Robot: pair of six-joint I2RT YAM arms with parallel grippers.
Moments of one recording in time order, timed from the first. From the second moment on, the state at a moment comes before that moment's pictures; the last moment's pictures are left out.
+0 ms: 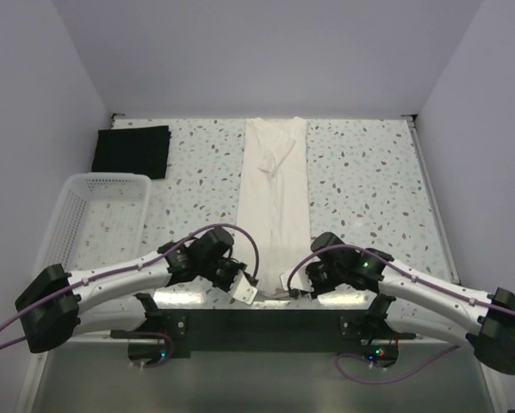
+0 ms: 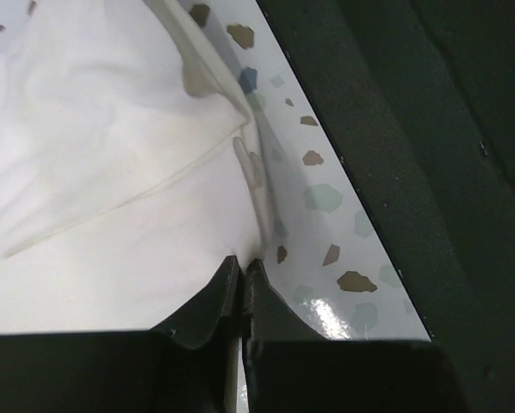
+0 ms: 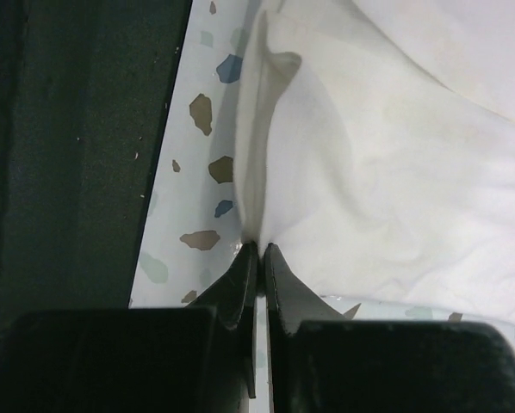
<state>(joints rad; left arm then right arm) -0.96 1.14 0.52 -0.33 0.52 0.99 0.93 0.93 0.50 -0.62 -0.34 -0.87</state>
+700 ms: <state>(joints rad) -0.51 1.56 1.09 -0.54 0.68 1.25 0.49 1.37 0.93 -0.62 -0.49 -1.06</state>
